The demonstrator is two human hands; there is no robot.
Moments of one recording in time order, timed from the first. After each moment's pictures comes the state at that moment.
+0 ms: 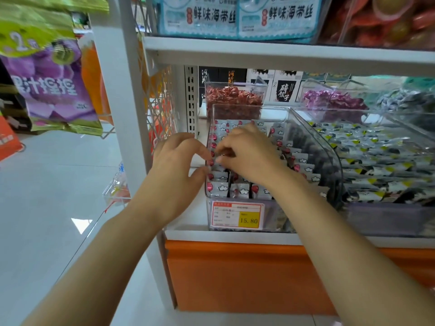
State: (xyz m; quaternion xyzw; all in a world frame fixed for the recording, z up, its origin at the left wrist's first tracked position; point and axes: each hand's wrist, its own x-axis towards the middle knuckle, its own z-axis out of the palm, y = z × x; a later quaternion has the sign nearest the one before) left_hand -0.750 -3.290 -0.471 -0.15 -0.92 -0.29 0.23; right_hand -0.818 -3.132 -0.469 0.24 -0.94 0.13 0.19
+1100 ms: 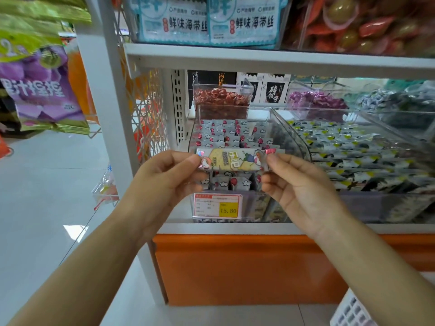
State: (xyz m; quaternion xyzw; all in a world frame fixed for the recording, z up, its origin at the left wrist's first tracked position) left_hand -0.721 -3.273 -0.475 -0.06 -0.60 -0.80 0.00; right_hand -0.715 -3.068 -0.476 0.01 -0.54 0.84 0.02
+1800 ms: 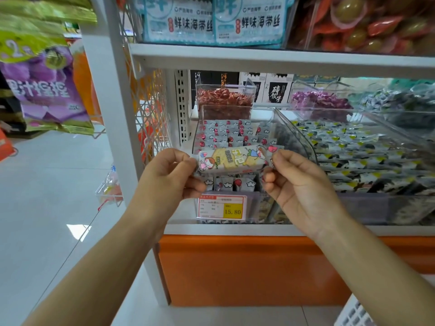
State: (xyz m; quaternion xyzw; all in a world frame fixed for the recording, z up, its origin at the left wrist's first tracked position) left_hand -0.720 -3.269 -0.476 -0.04 -0.68 -0.73 0.08; right_hand -0.722 -3.075 -0.479 0.02 -0.50 0.87 0.02
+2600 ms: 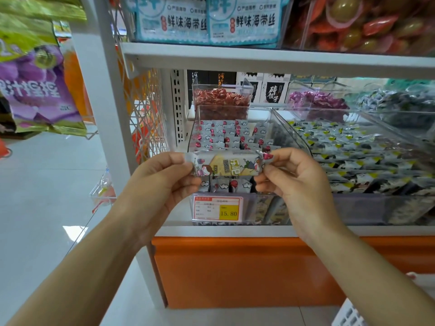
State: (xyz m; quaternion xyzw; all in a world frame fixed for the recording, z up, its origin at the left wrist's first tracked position) left_hand -0.723 -3.274 -0.473 -0.04 -0.58 -0.81 -0.01; right_hand -0.724 -3.074 -0.488 0.09 -0.70 0.69 0.19
